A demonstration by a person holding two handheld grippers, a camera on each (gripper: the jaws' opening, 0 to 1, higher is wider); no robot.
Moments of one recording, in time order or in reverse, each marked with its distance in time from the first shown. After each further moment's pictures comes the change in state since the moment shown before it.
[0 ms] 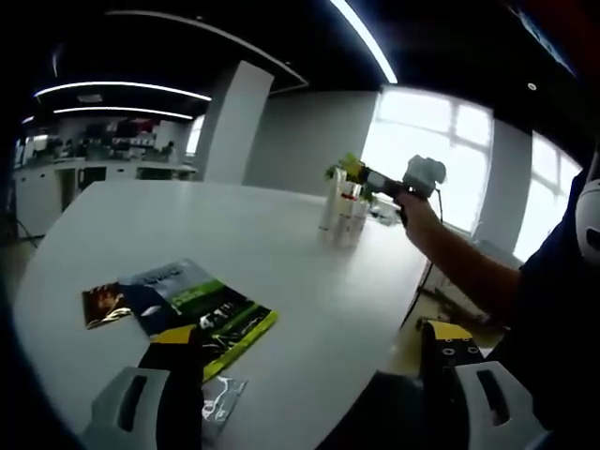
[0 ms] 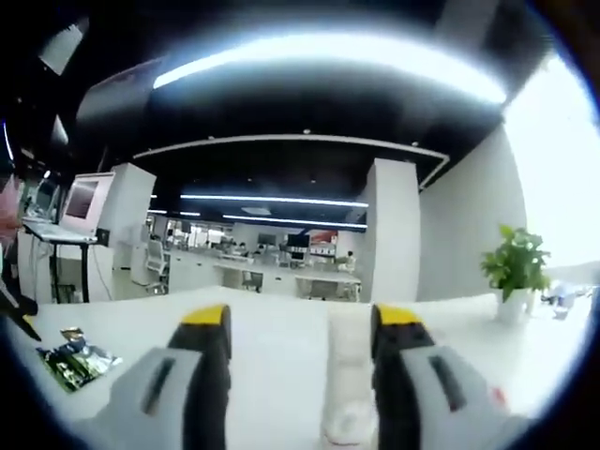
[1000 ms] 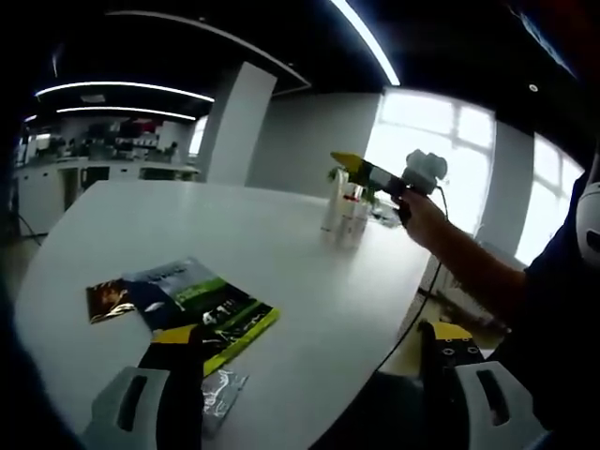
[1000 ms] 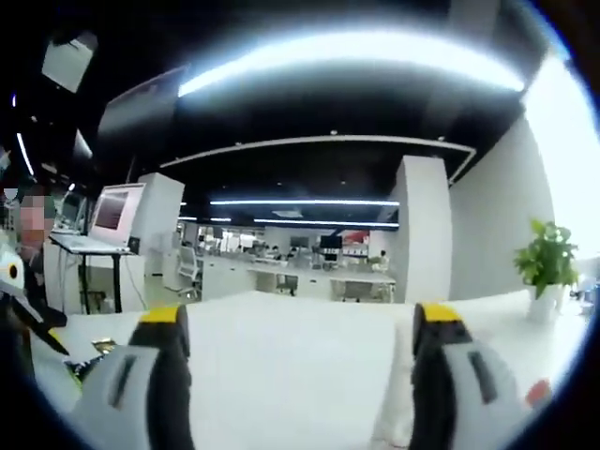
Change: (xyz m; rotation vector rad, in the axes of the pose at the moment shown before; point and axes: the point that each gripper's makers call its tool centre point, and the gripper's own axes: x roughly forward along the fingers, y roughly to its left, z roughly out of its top) left arm -0.004 0.002 -0.001 -0.008 -0.009 0.012; right arm 0.007 0.058 0.008 0.042 -0.010 0.169
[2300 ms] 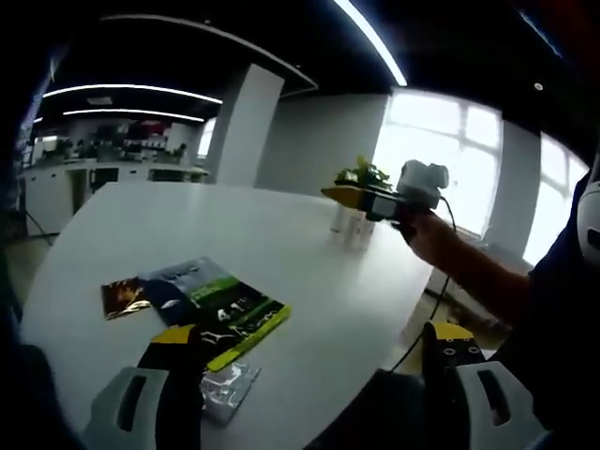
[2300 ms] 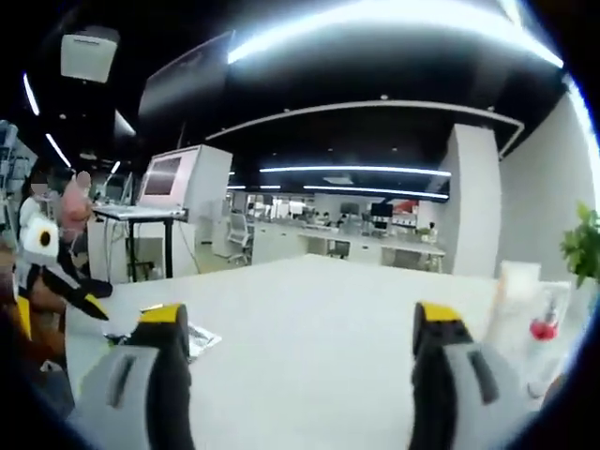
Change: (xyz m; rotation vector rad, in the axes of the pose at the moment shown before) left arm -0.012 0.007 -0.001 -0.001 -0.008 0.045; right arm -0.003 0.090 -0.049 -0.006 0.148 0.240
